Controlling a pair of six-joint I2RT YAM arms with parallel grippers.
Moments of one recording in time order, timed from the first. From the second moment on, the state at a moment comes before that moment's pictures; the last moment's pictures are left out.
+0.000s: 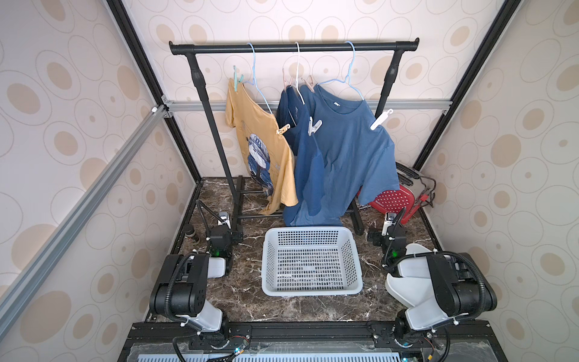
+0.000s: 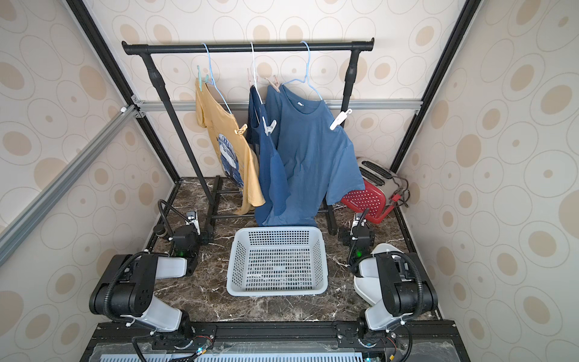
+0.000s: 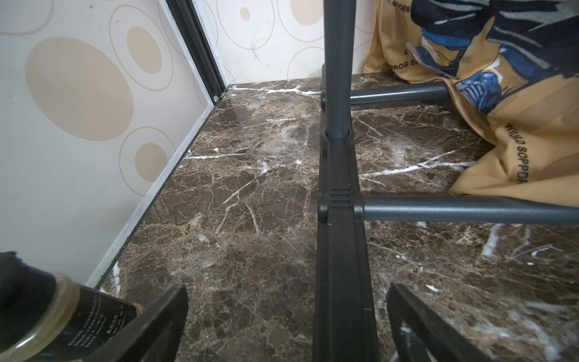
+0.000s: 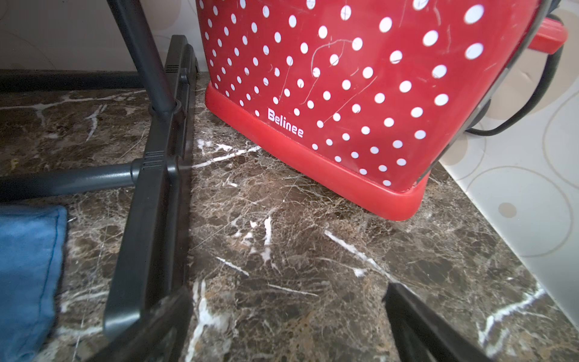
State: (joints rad) left arm 0.01 1.55 0.41 0.74 -0.24 0.06; right arm 0.07 1.54 0.39 0.73 0.26 0.02
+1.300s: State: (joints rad) left arm -0.08 0.85 0.60 0.09 -0.07 -0.13; right arm 0.09 0.92 0.84 -0.35 0.09 0.18
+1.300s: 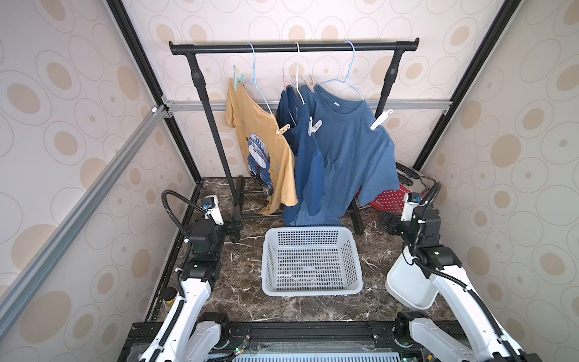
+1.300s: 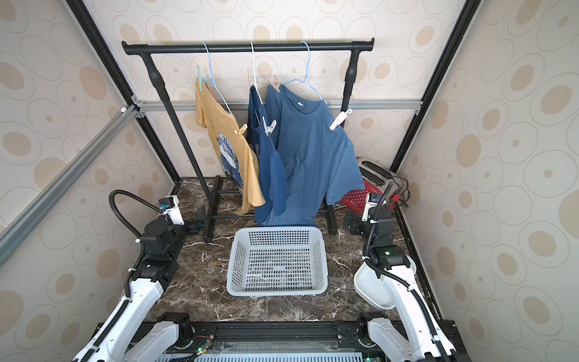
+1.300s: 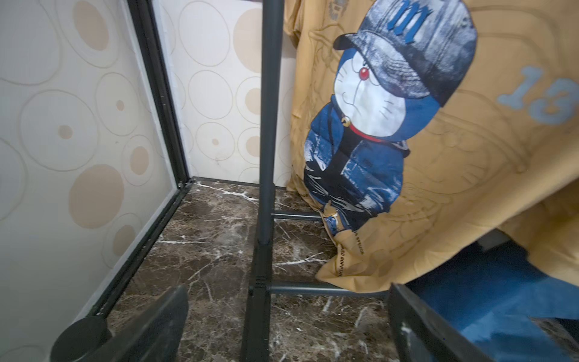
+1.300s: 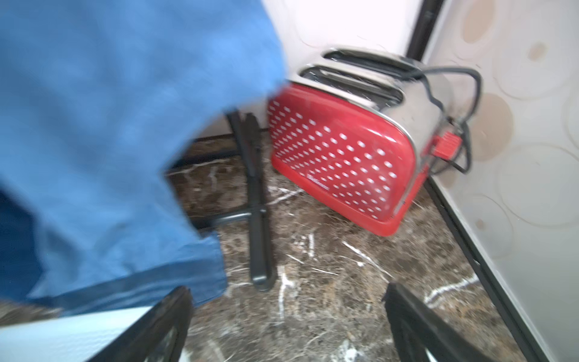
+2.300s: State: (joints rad) left arm -0.90 1.24 0.98 0.13 -0.33 -0.02; right arm 0.15 0.94 1.37 -0.63 -0.24 0.14
